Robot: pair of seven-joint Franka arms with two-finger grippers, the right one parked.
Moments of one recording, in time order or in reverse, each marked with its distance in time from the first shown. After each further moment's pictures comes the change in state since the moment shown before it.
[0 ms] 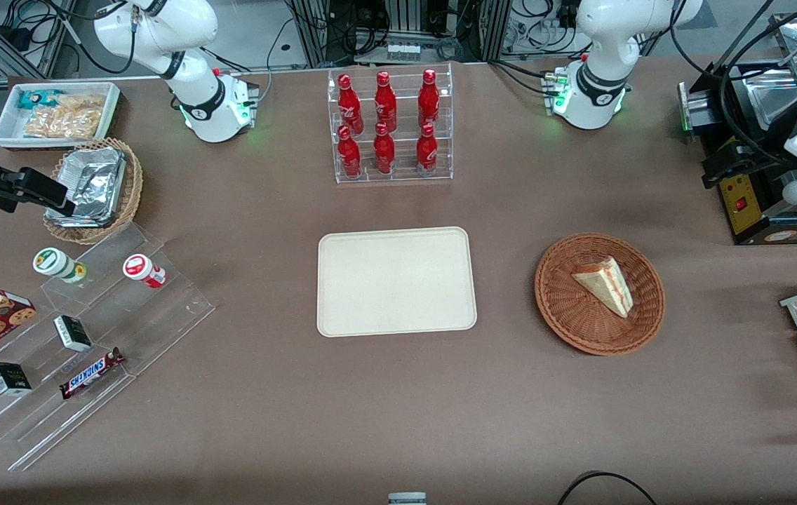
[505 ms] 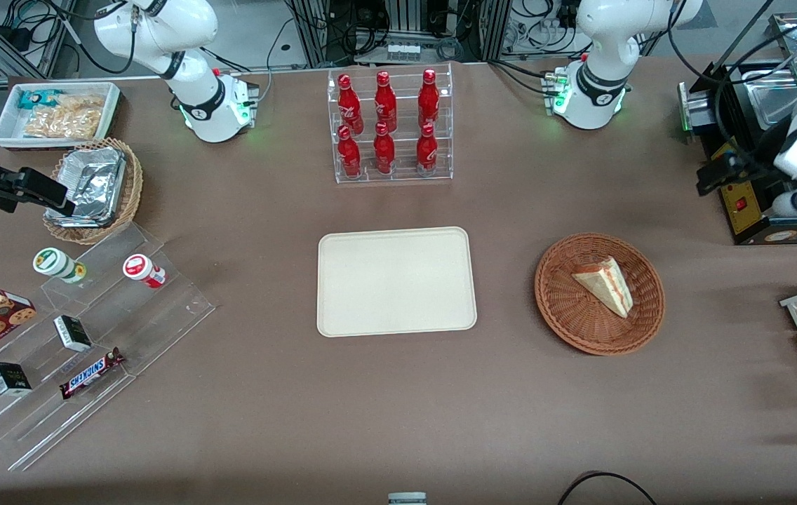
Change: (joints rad) arm 0.000 0.025 0.002 -0.075 0.000 0.083 -0.011
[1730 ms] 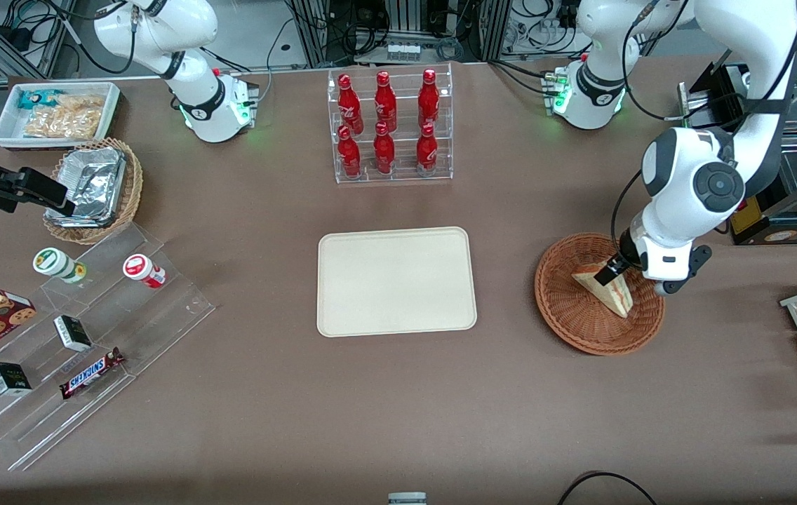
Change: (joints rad) arm -0.007 0.167 -0.092 -0.567 -0.001 0.809 -0.703
